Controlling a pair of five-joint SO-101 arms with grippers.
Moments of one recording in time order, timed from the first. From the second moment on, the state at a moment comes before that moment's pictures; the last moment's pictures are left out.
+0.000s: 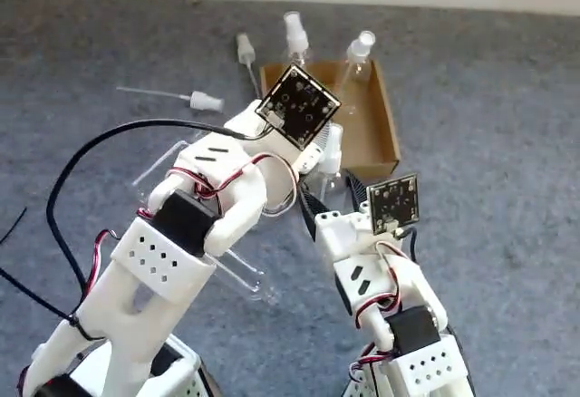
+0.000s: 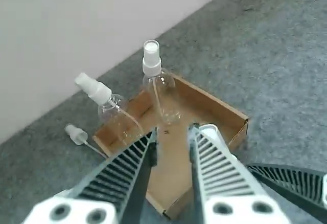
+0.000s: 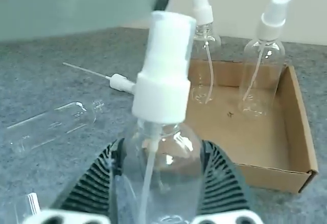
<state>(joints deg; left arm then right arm) 29.9 -37.3 27.6 44.7 -7.3 -23.8 -89.8 83.3 29.2 -3.6</state>
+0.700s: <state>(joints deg) 25.1 -62.1 30.9 56.6 -7.3 -23.4 -87.3 79.3 29.1 -3.6</state>
